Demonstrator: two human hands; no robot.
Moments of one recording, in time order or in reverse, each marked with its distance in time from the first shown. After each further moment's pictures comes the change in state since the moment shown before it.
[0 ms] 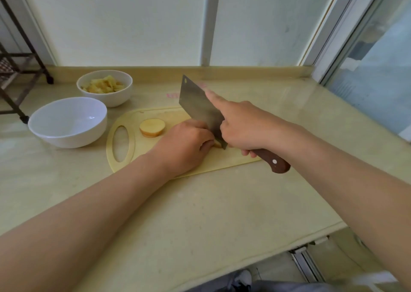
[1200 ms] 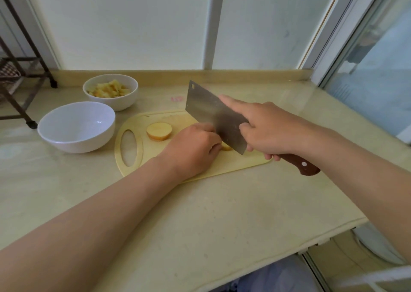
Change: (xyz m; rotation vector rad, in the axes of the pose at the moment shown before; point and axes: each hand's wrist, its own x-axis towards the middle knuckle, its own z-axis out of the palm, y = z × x) left_hand 0.000 0.002 -0.003 -0.034 0.013 -0.011; right_hand -0.018 0.009 -0.012 -0.013 0.053 -0.027
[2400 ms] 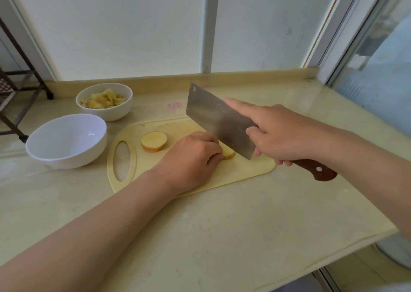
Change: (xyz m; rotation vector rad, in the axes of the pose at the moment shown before) left_hand 0.004 0.001 0.005 -0.027 -0.040 -0.008; right_hand 0.002 0.021 -0.013 -0.013 -0.042 -0.054
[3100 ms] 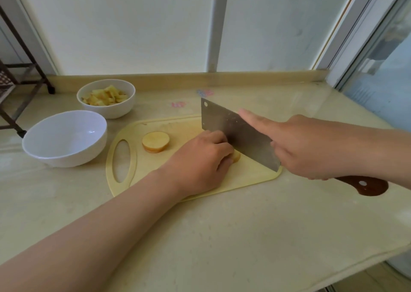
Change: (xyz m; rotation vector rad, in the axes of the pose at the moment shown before) left_hand 0.008 0.003 0.005 0.034 -0.057 0.012; right_hand -0.012 0.004 -0.016 -0.356 -0.215 0.069
